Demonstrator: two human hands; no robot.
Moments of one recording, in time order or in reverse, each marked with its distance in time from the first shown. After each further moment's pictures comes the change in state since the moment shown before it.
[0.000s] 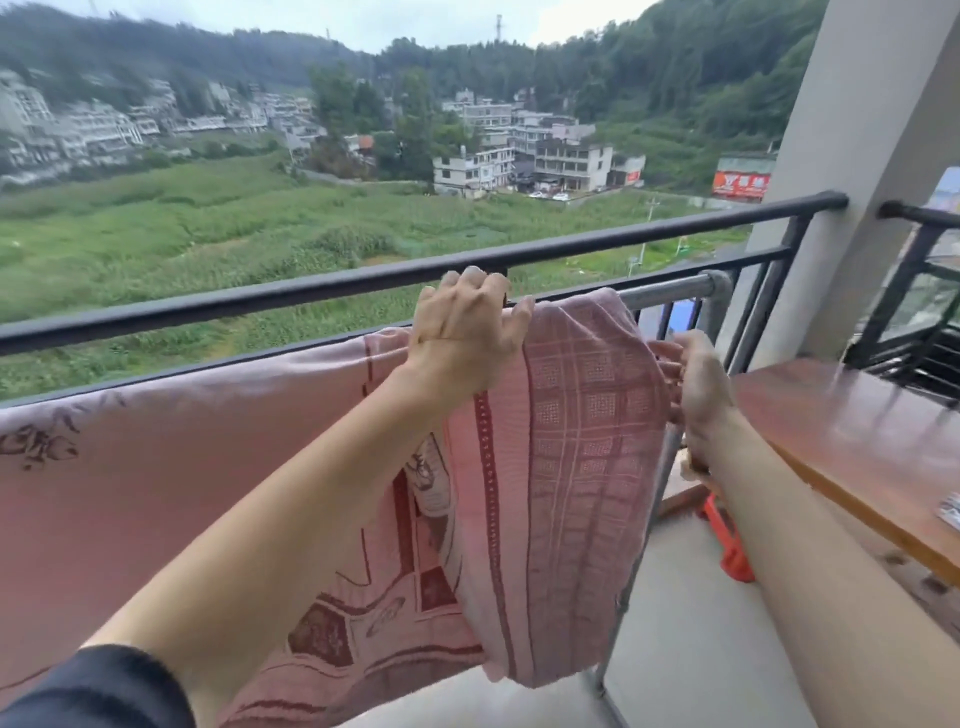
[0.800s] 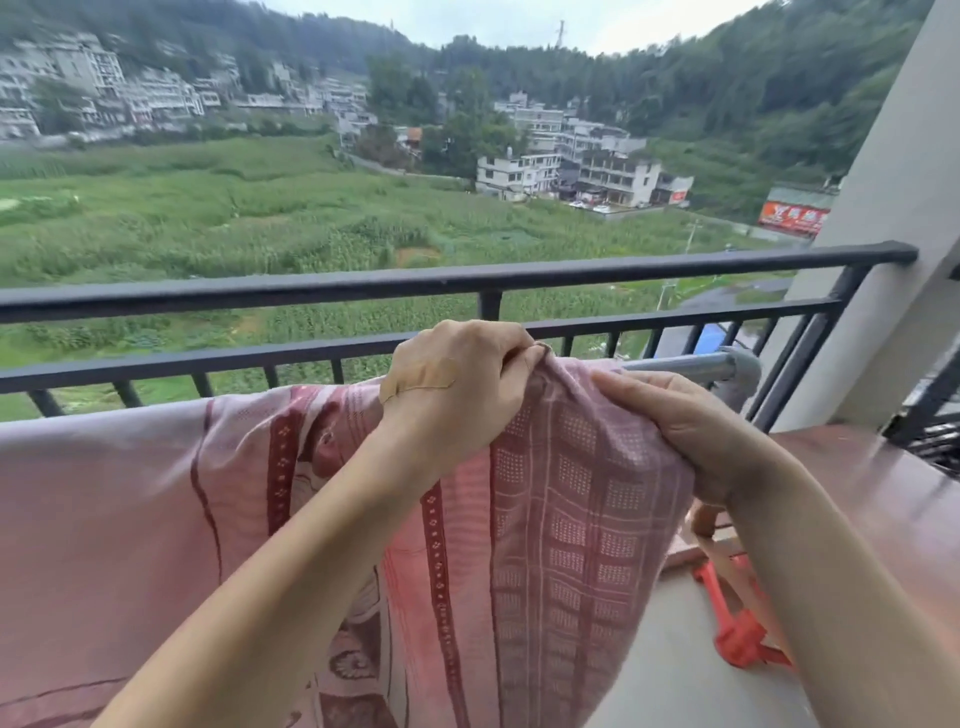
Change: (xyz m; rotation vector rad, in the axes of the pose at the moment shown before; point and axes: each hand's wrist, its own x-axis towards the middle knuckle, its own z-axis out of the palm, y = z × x) left_hand 0.058 0.038 0.057 -0.161 0.126 -0.058; right_hand 0.083 -0.051 -0.009 0.034 -0.828 -0.002
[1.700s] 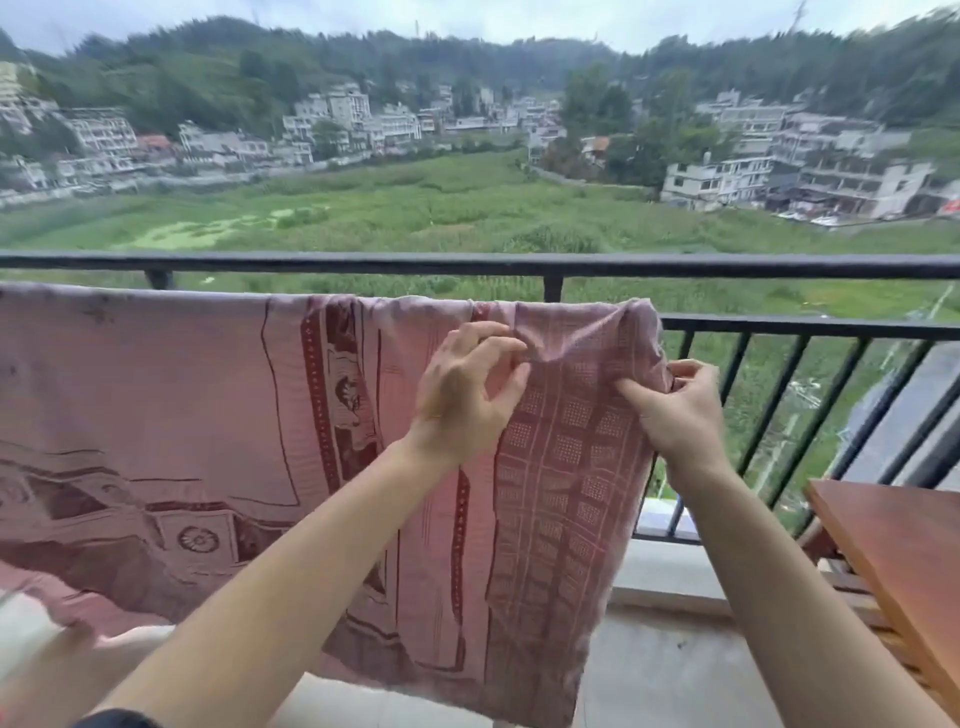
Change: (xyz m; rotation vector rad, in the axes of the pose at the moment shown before) left_hand -0.077 0.122 0.073 0.048 0.258 -0.115; right_hand -0.059 0.042 -0.119 -0.337 0.516 -0.125
